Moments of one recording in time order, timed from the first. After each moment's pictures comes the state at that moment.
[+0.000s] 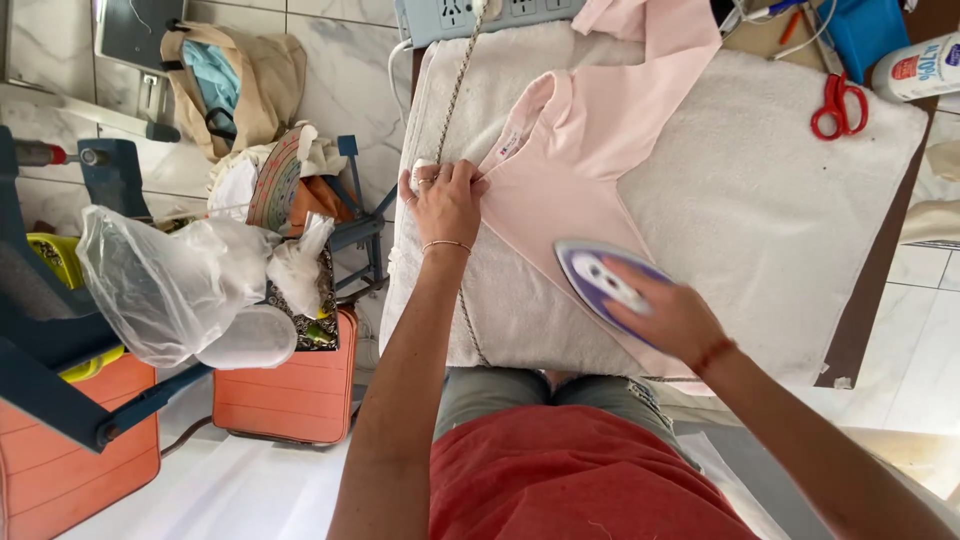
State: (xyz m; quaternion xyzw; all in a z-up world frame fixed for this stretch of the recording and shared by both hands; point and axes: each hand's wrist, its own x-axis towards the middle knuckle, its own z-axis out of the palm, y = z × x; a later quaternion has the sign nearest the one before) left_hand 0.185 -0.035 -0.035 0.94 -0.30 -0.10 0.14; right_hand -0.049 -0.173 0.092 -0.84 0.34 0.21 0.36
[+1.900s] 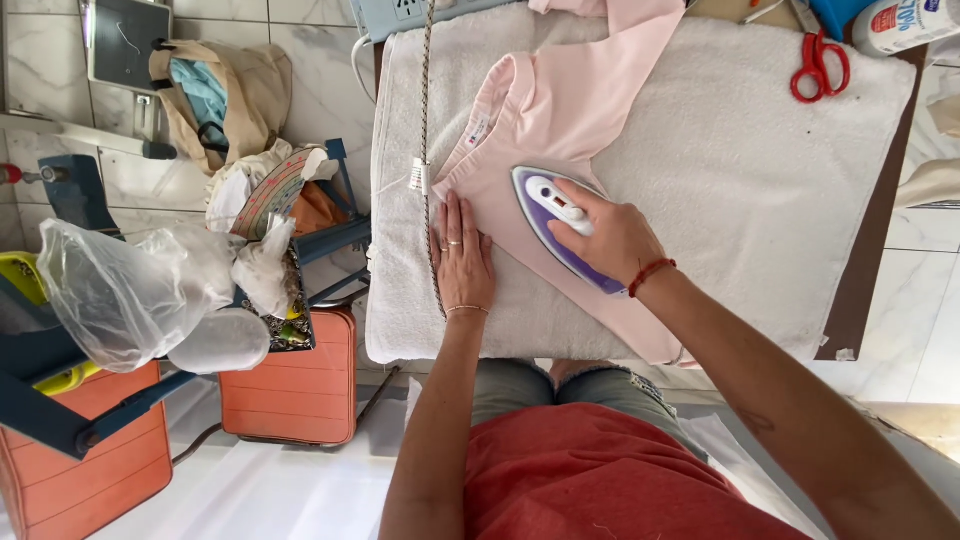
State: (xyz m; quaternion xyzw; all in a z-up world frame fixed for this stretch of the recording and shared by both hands) left_hand 0.088 -0.008 -0.026 0.92 -0.35 -0.06 0.15; right_hand 0.015 -0.181 0.084 -0.84 0.38 0.10 0.38
